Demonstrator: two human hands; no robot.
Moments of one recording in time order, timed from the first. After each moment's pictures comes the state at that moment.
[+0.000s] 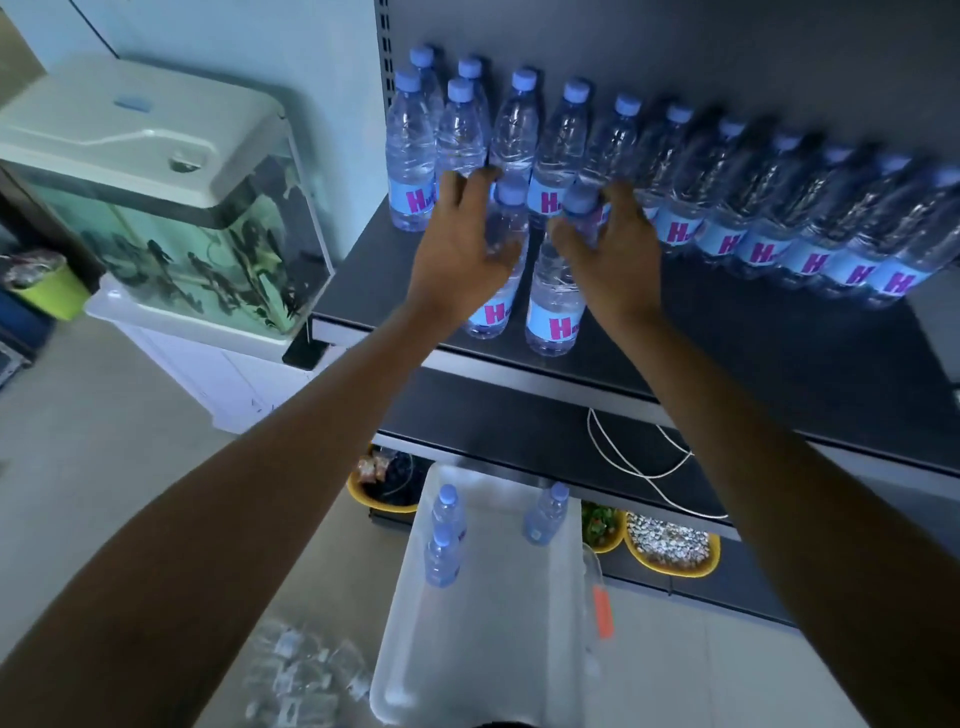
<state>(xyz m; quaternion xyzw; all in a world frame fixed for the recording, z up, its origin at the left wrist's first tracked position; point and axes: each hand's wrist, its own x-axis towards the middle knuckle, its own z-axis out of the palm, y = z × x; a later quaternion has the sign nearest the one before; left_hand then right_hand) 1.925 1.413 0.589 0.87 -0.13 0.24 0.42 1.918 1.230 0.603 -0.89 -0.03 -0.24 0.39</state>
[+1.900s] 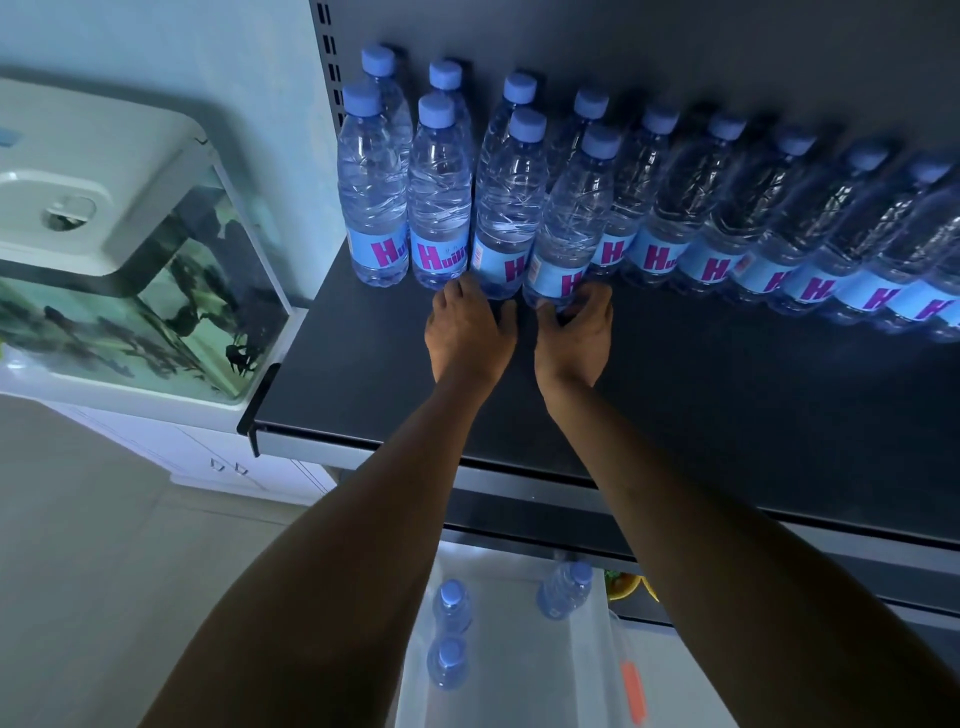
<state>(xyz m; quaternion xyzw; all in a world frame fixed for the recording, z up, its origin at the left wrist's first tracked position) 2.049 1.375 0.479 0.94 0.03 0.12 0.30 2.036 1.269 0.471 -0.83 0.23 -0.27 0.43</state>
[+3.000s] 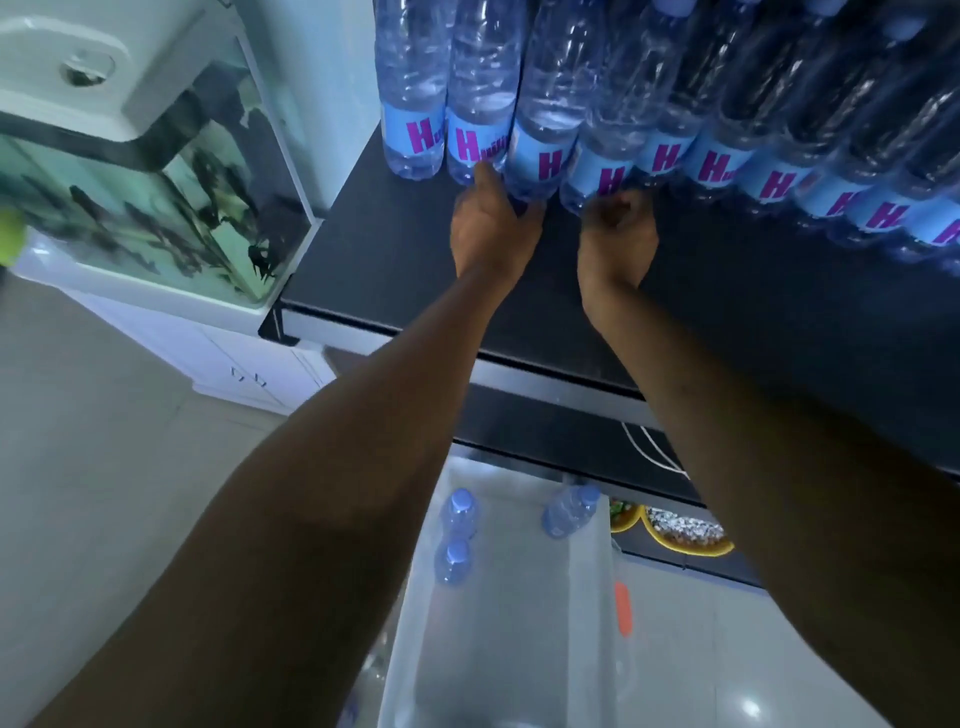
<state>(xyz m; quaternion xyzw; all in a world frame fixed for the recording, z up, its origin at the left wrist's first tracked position) 2.035 1.389 0.476 0.87 0.08 0.11 0.47 2.023 1.271 0.477 -0.81 0.20 -0.24 0.50</state>
